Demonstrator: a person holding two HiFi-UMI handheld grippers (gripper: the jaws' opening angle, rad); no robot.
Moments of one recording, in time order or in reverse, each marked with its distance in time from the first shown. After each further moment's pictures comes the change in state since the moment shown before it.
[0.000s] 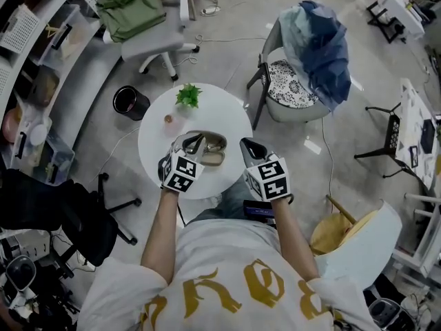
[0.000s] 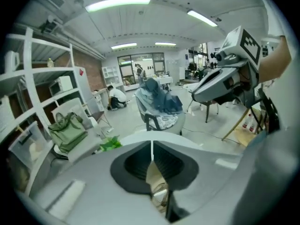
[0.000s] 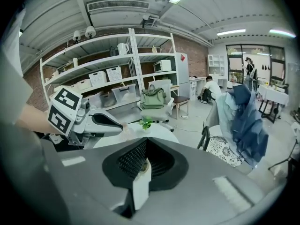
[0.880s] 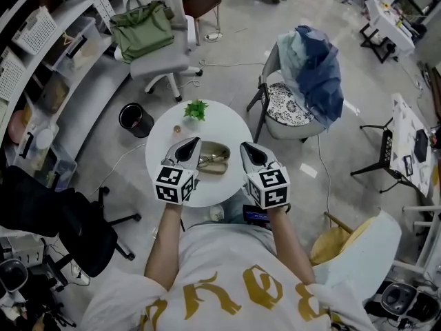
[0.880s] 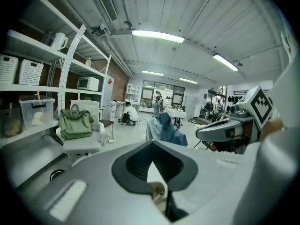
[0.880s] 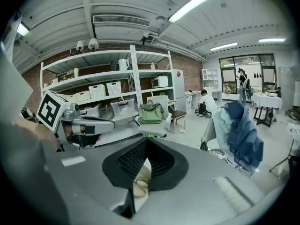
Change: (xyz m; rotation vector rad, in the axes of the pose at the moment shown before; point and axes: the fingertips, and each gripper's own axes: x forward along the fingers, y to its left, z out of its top) left arm -0.095 0.024 0.061 -0.381 -0.358 0.069; right arm -0.039 0.030 0.050 0.005 -0.181 -0.064
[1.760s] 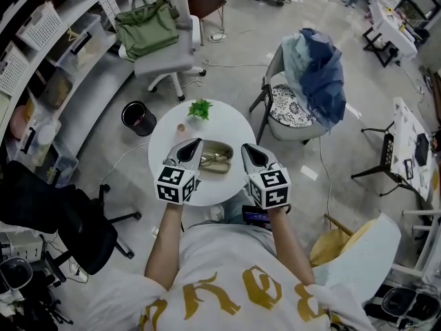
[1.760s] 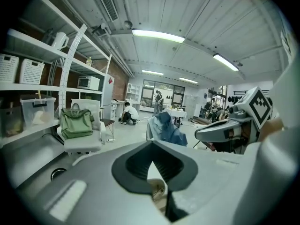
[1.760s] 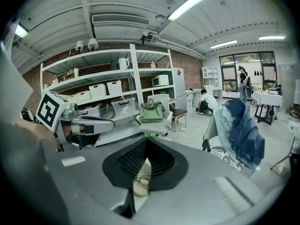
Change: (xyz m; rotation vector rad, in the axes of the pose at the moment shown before) left arm -0.010 0.004 -0.005 -0.002 0.010 -0.001; right arm 0.003 0.010 -0.004 0.016 0.010 0.010
